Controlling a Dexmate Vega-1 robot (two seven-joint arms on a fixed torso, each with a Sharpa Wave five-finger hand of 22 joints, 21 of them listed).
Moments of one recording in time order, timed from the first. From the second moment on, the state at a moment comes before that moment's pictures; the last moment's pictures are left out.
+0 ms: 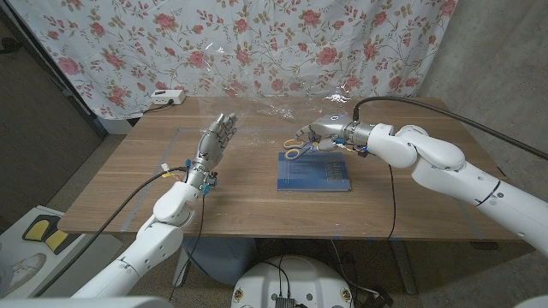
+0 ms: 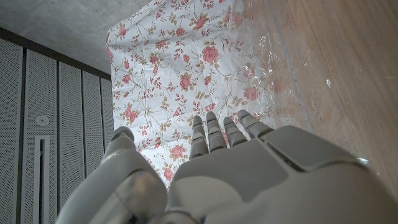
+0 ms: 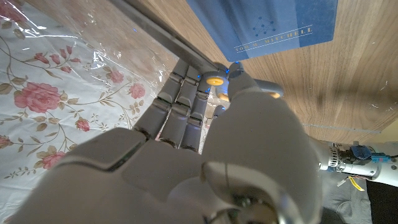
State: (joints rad) left arm 1.15 0.60 0.31 -1.61 -0.63 -0.49 -0.03; left_hand 0.29 0.06 0.30 -0.14 0.18 0.21 0.00 0.20 0.17 0.20 -0.04 0.23 0.20 0.04 -0.04 0.18 0.17 0.08 0.01 0.19 0.17; right arm -0.78 -0.93 -0.57 -2.08 -0.63 0.01 0.34; right_hand 1.27 0.14 0.26 -0.16 0.20 0.33 -0.08 0.18 0.23 0.64 0.00 0.82 0.39 0.80 -0.09 0.39 0.63 0.65 -0.06 0.51 0.22
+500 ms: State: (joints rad) left arm 1.14 0.61 0.32 -1.62 -0.60 -0.48 -0.03; left_hand 0.31 0.07 0.31 -0.15 0.18 0.22 -0.01 0.20 0.17 0.21 -0.04 0.23 0.20 0.05 -0.05 0.18 0.17 0.08 0.01 0.19 0.17; right arm -0.75 -0.93 -0.58 -2.07 -0.63 0.02 0.35; right_hand 1.27 0.14 0.25 -0.16 0.20 0.27 -0.05 0.18 0.22 0.64 0.00 0.81 0.39 0.81 -0.10 0.38 0.63 0.64 -0.06 0.52 0.22
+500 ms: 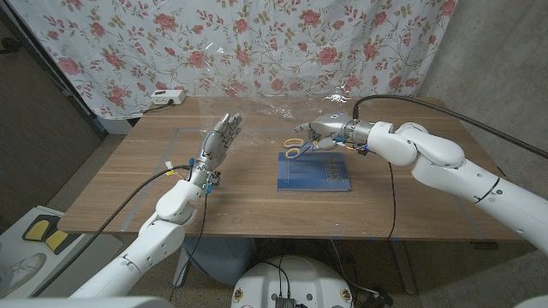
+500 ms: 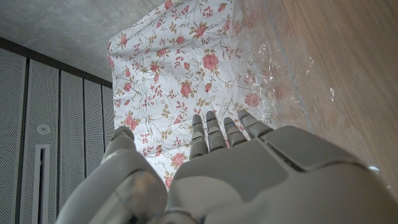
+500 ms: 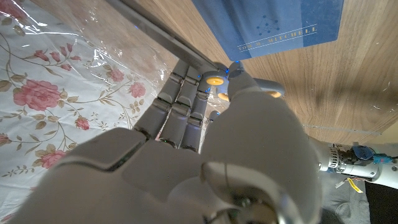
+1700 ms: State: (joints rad) left arm 1.17 0.71 0.29 -1.76 -0.32 -0.45 0.09; left_hand 0.37 0.06 0.33 -0.16 0.18 0.37 -0.04 0.22 0.18 0.26 -0.05 0.24 0.20 0.12 -0.06 0.18 0.17 0.09 0.02 0.19 0.17; right arm -0.65 -0.95 -0.58 -2.10 -0.66 0.03 0.53; right_hand 1.28 0.14 0.25 -0.15 0.20 0.20 -0.02 0.19 0.21 0.64 0.00 0.81 0.40 0.81 -0.09 0.37 0.63 0.63 -0.06 0.55 0.22
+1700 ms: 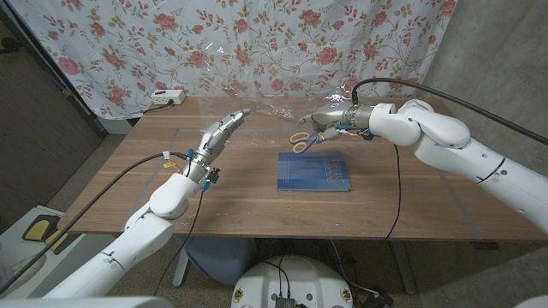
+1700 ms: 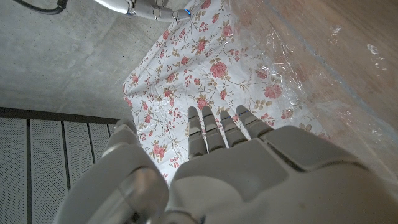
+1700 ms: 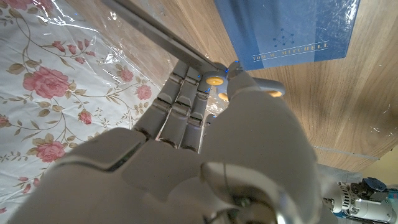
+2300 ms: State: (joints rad) left arm 1.16 0.77 0.29 -1.81 -0.25 -0.38 0.08; left_hand 0.50 0.10 0.40 -0.18 0.19 0.46 -0.03 0.22 0.18 0.15 -0.04 0.21 0.20 0.00 -0.04 0.17 0.17 0.05 0.02 0.19 0.17; right arm -0.64 -0.97 -0.55 -2.15 -0.64 0.04 0.59; right_hand 1.28 0.14 0.24 -0.16 0.20 0.20 -0.02 0.19 0.21 0.65 0.00 0.81 0.41 0.81 -0.09 0.36 0.63 0.63 -0.06 0.55 0.22
